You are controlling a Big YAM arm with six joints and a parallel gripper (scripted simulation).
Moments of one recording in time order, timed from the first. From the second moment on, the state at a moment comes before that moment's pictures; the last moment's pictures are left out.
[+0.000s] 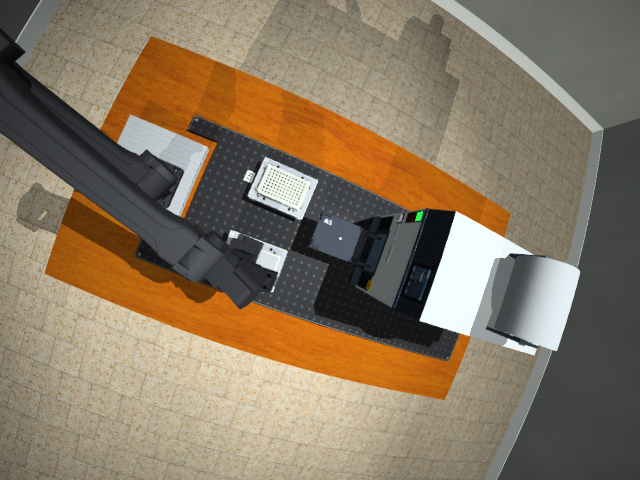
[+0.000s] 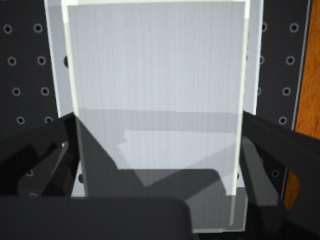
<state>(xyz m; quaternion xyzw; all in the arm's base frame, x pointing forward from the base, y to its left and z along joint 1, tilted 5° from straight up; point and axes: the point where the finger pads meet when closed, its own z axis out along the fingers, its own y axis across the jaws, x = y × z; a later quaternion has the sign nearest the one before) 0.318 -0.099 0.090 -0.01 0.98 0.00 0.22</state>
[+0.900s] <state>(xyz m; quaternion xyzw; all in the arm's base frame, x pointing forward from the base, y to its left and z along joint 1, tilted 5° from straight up) 0.315 -0.098 0.079 -0.01 0.98 0.00 0.21</state>
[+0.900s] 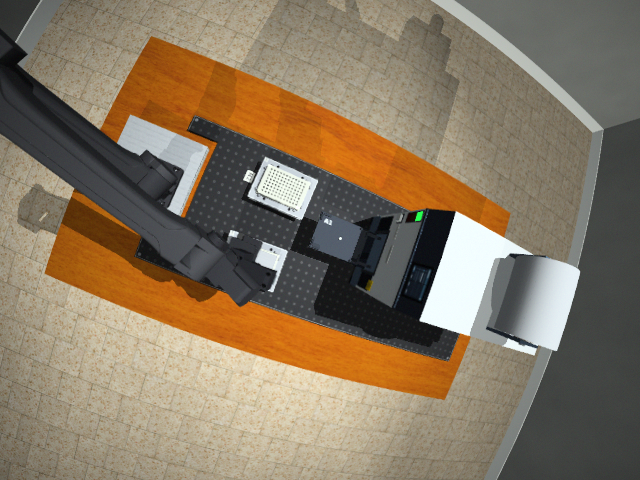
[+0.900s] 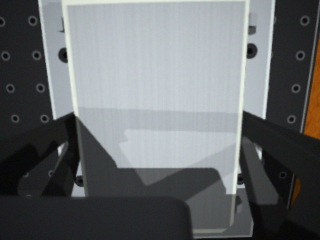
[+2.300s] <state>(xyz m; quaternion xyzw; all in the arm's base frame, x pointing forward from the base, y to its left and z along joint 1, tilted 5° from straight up) 0.316 -0.098 0.079 -0.01 0.98 0.00 0.21</state>
